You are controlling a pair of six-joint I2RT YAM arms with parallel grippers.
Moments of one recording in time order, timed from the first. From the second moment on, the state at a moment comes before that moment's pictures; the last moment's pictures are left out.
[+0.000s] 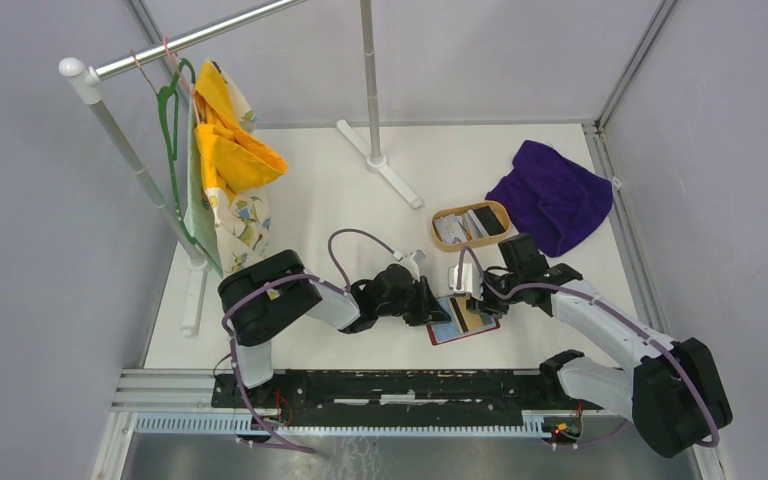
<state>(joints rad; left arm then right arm) -1.02 1.85 0.64 0.67 0.20 -1.11 0.43 1.11 0.54 -0.52 -0.57 -0.99</state>
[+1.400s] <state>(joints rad) -1.06 1.91 0.84 0.47 0.19 -1.03 0.34 1.19 0.53 -0.49 -0.30 -0.97</state>
